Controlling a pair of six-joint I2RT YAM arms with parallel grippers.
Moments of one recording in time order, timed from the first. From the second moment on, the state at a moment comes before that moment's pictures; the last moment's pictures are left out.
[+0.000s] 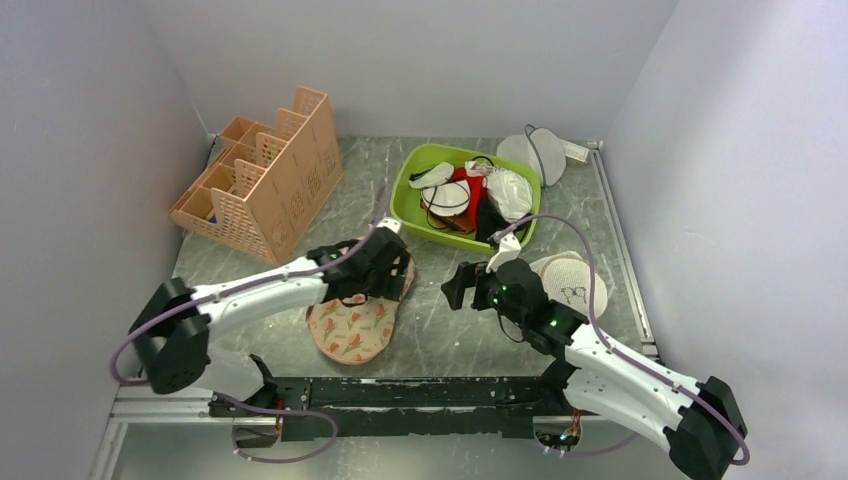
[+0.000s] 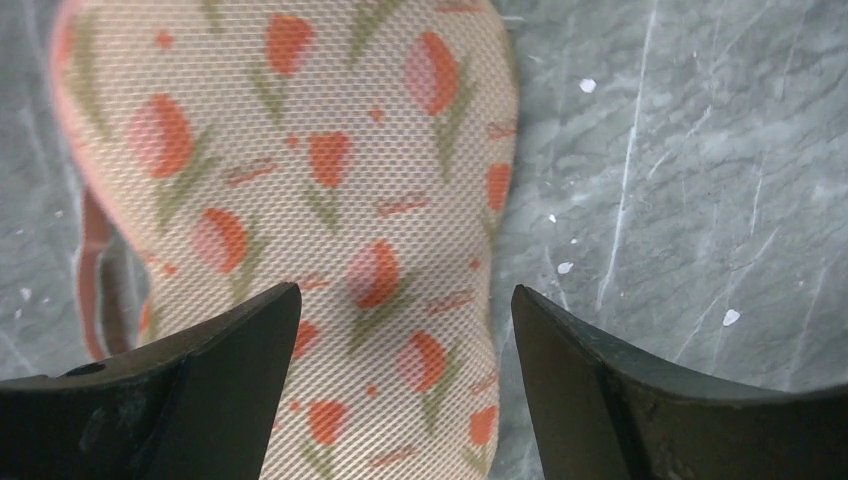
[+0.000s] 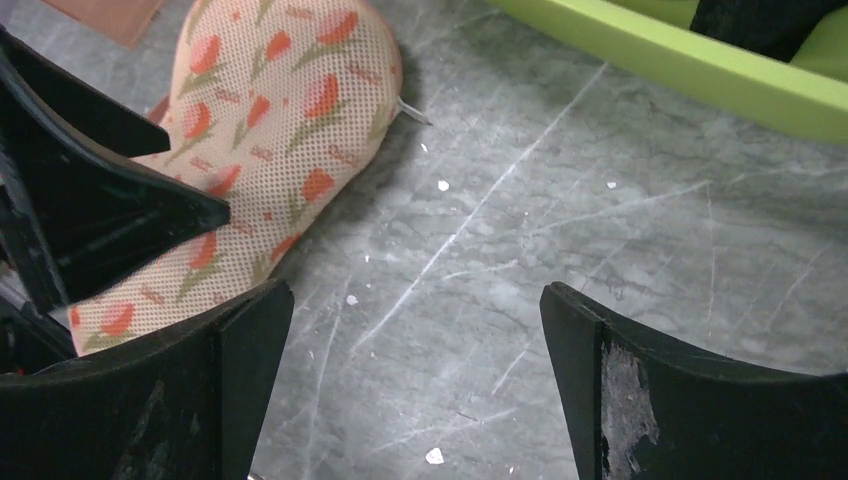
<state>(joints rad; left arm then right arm) -0.91 1.38 0.94 -0.52 -0.31 -0.55 0.76 0.80 0.41 -0.07 0.15 0.50</state>
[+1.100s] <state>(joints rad) -1.02 1.41 0.88 -0.42 -0.31 -0.29 0.71 0.94 0.27 0.21 -0.08 0.39</state>
